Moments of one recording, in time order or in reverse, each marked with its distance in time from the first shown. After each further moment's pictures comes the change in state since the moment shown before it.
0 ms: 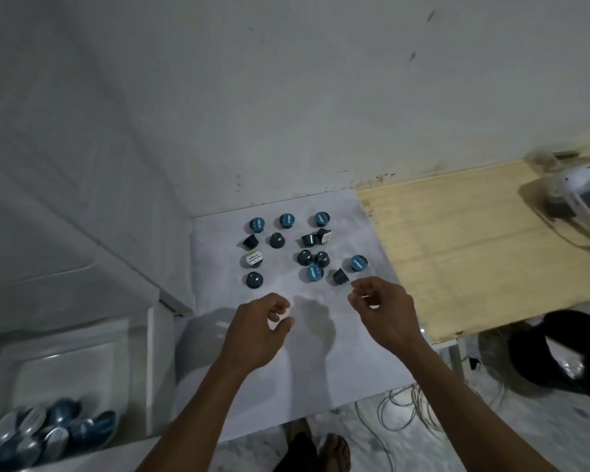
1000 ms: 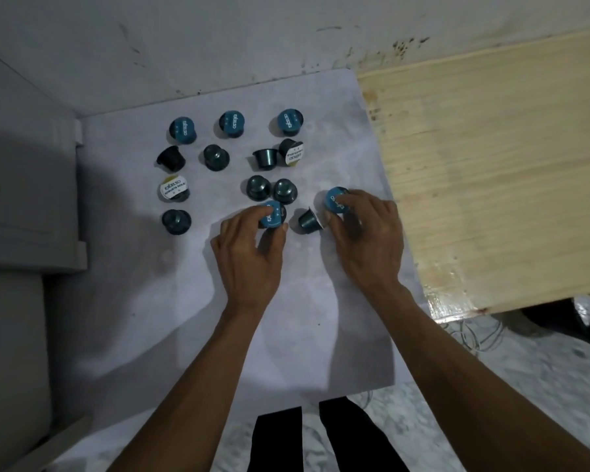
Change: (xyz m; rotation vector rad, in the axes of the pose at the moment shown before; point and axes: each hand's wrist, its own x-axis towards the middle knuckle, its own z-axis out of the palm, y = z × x) left_hand 0.104 -0.038 0.167 0.048 0.529 0.092; right_hand 0.121 0.146 0.078 -0.155 0.343 -0.373
